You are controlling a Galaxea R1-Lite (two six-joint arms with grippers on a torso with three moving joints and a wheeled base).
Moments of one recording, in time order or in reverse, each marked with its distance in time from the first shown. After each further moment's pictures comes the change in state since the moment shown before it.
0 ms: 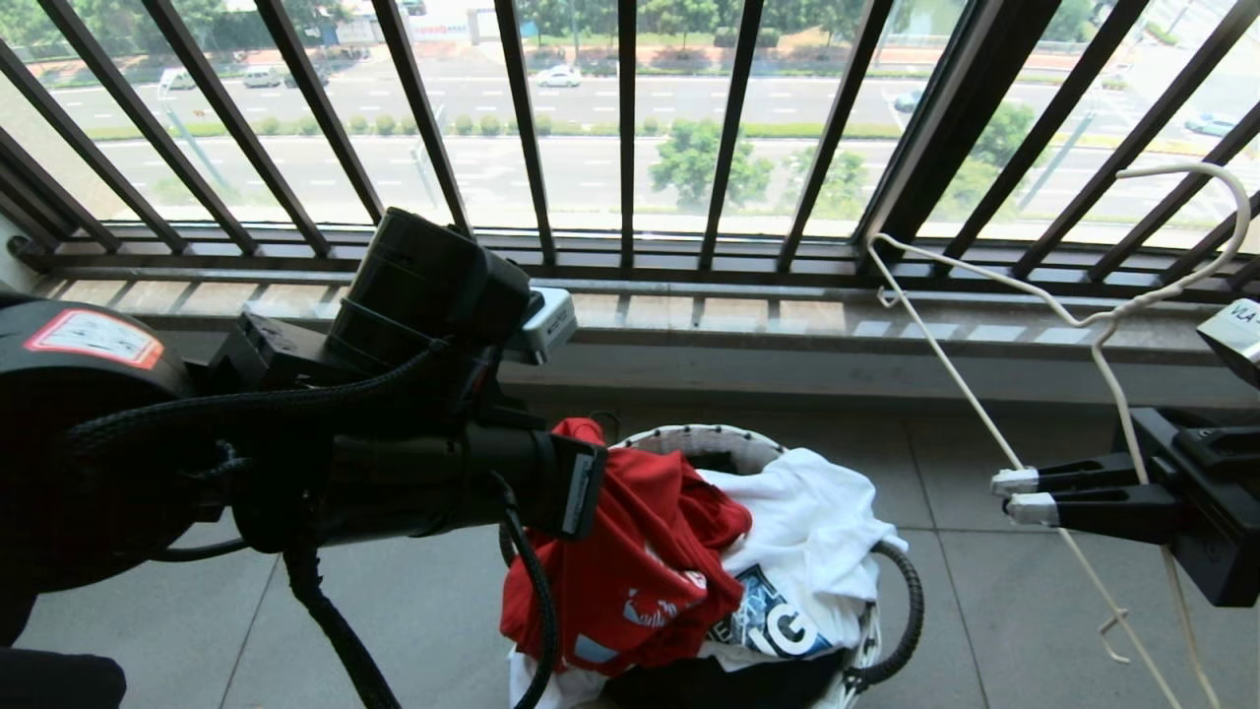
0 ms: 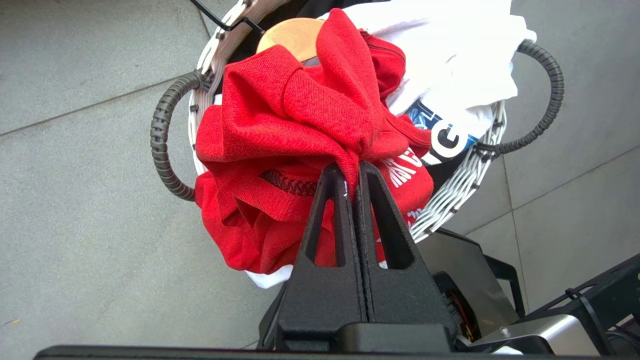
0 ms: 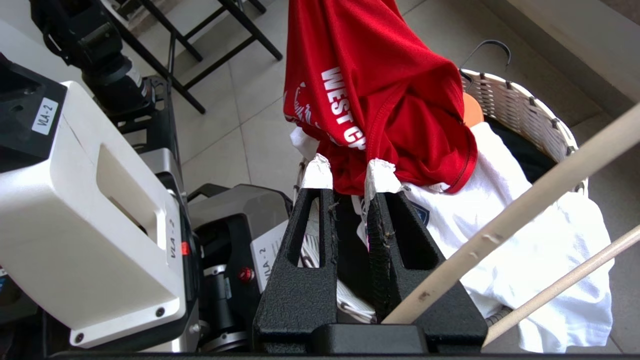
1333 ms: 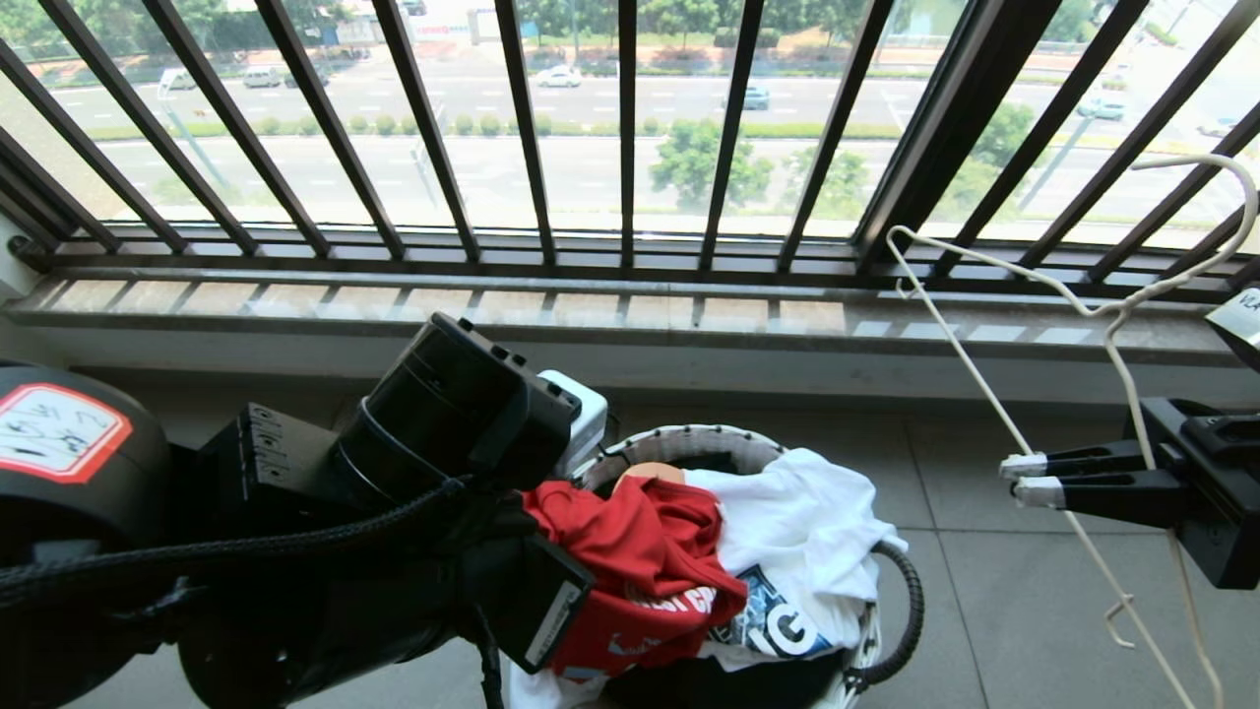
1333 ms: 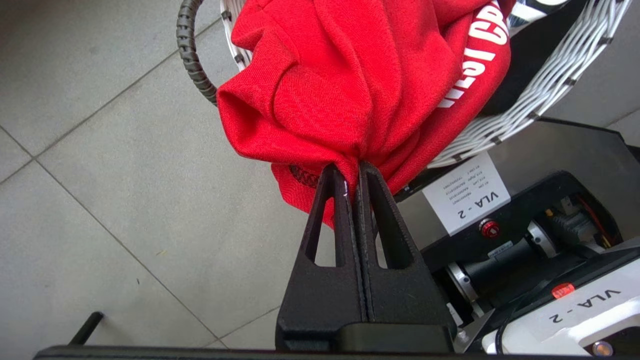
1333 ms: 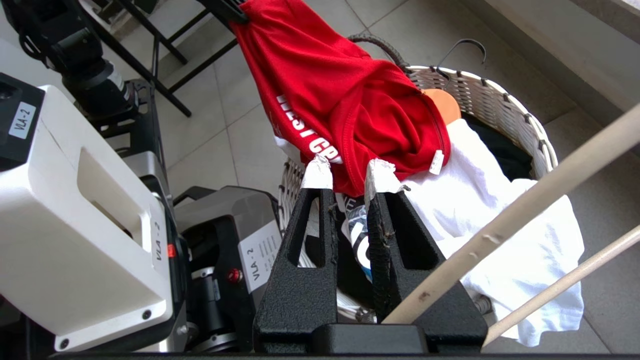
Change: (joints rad) left arm -0.141 -0.031 0.078 0.161 0.211 0.142; right arm -0.039 0.012 -0.022 0.001 0.000 0.000
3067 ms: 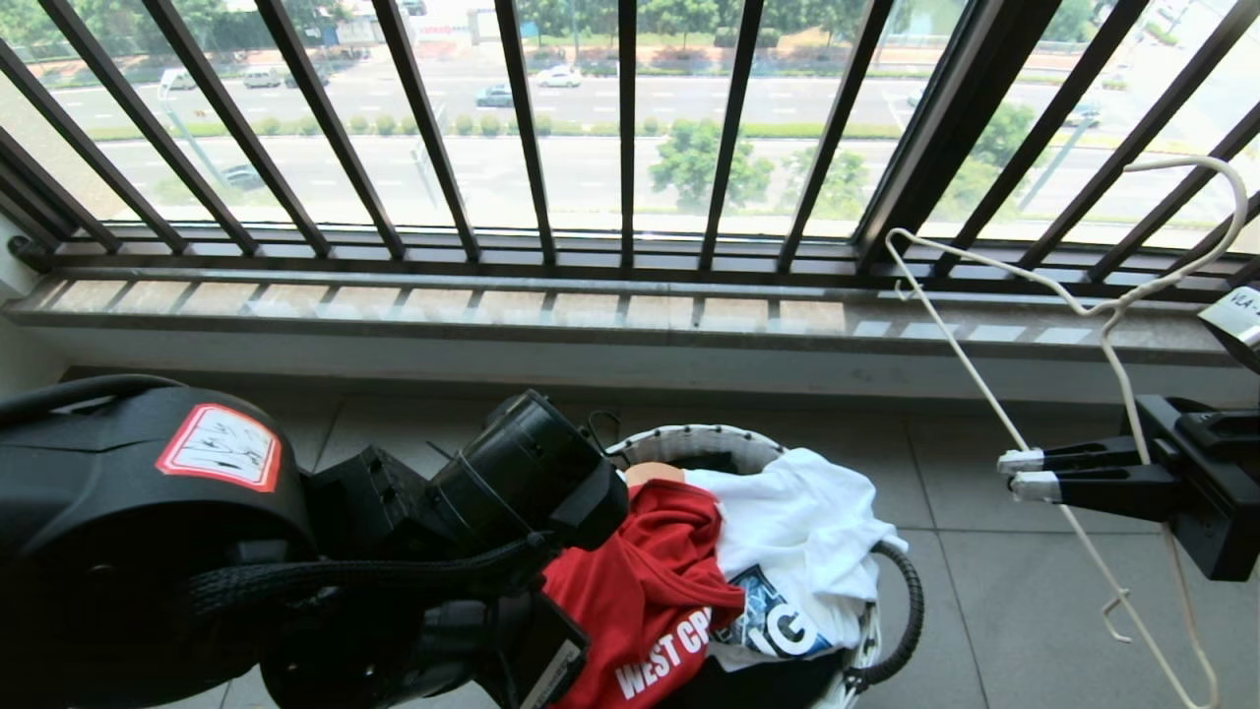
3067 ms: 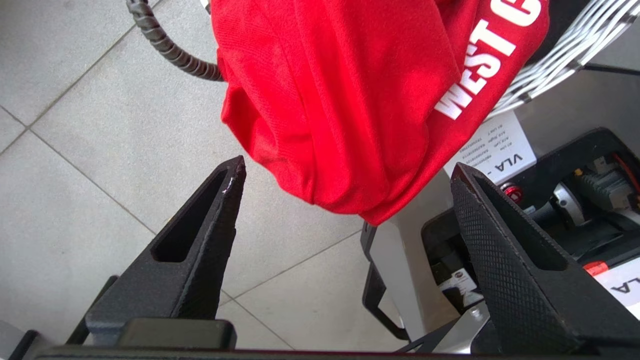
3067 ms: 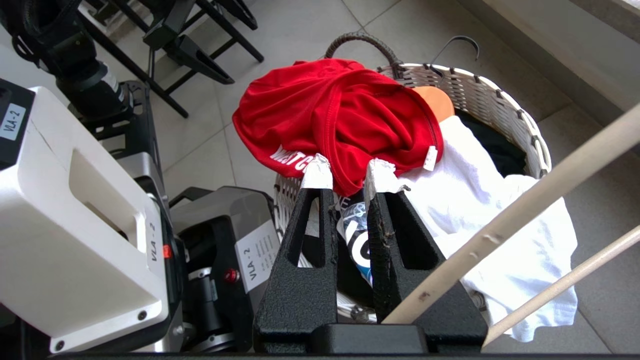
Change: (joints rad) left arm -0.002 0.104 -0.018 0.115 -0.002 -0.003; right arm -0.010 0.018 -0.011 -0.002 0.000 0.000
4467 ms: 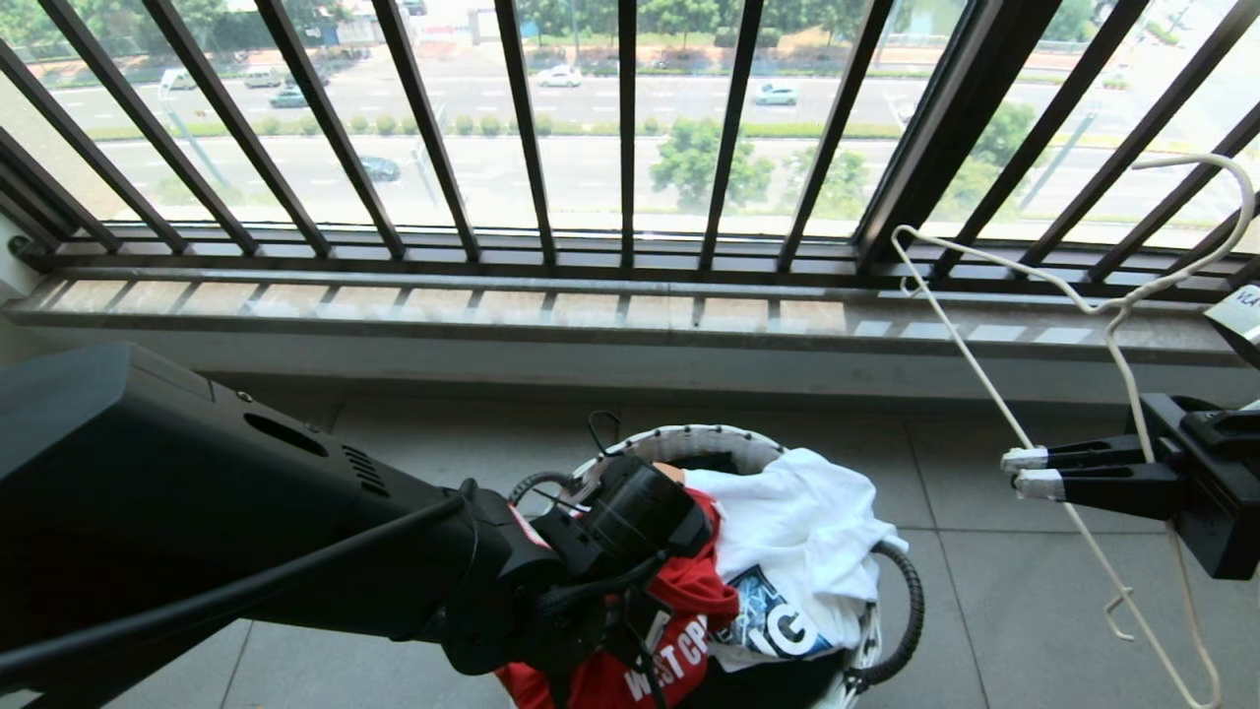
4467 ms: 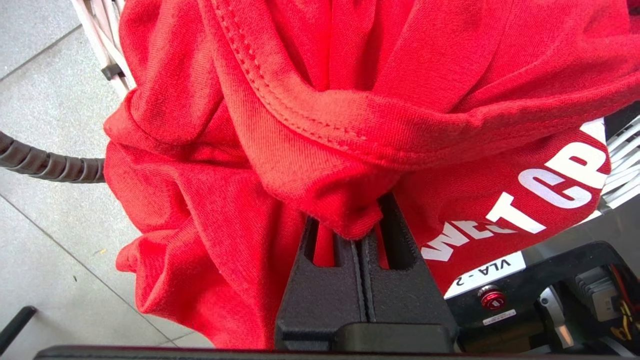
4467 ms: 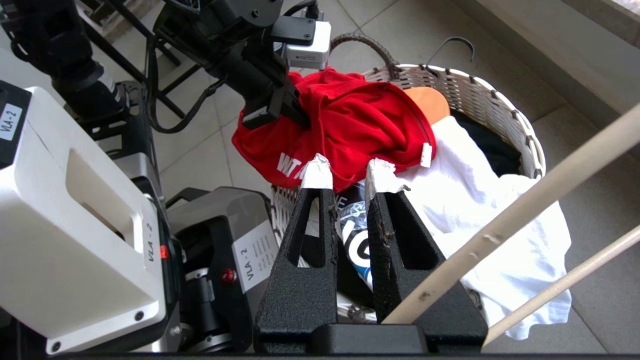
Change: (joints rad) left arm 0.058 0.352 0.019 -0.417 -0.021 -0.080; right arm -0.008 -0.004 -0.001 0.000 0.000 -0.002
